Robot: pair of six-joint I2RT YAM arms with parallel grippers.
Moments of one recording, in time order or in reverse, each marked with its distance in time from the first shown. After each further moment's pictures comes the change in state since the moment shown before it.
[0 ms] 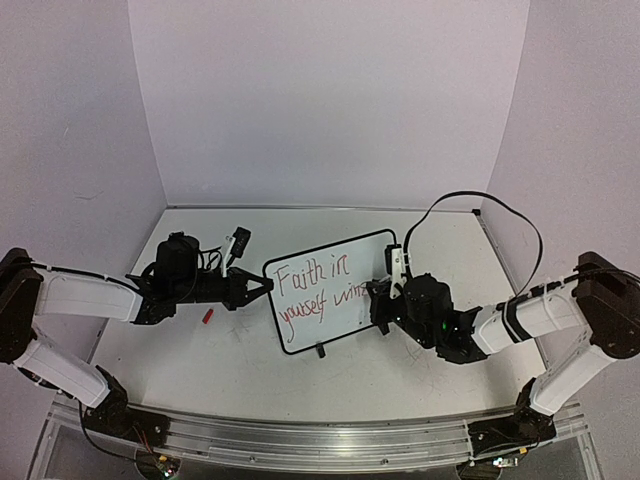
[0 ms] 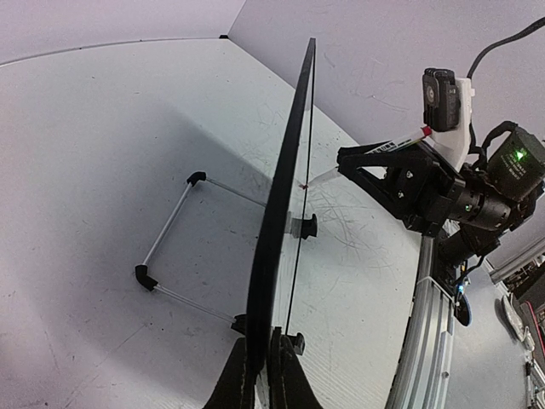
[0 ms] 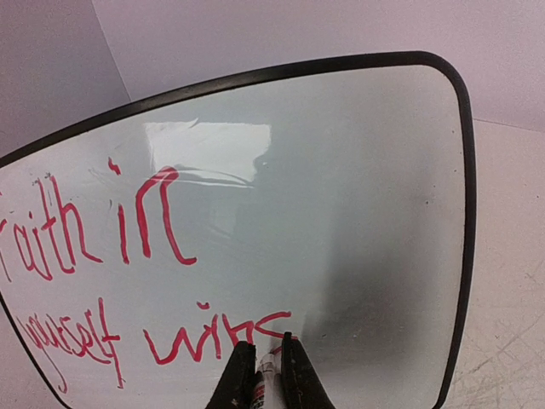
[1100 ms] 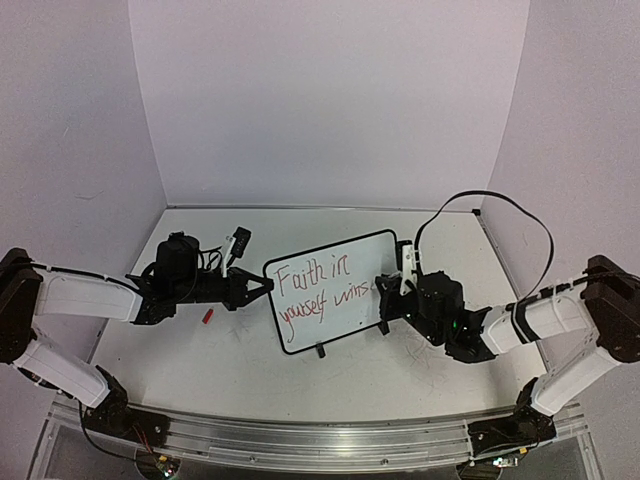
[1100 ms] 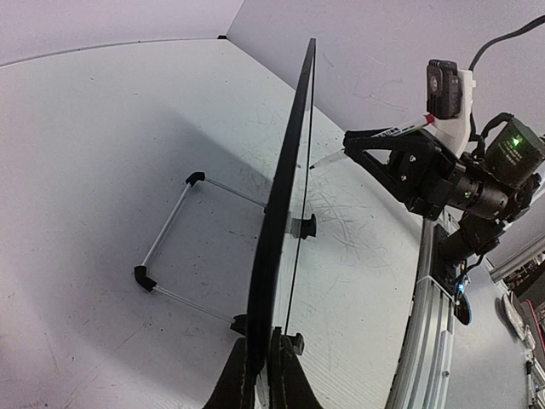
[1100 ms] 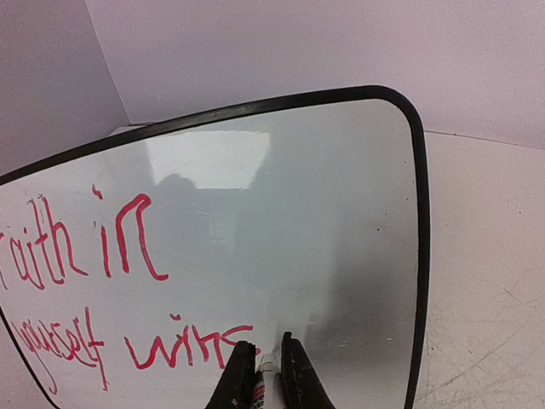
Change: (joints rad) left arm -0.001 -0.002 0.000 0.000 0.000 0.004; right arm -0.043 -0.055 -0.051 0.045 -0.024 -0.050
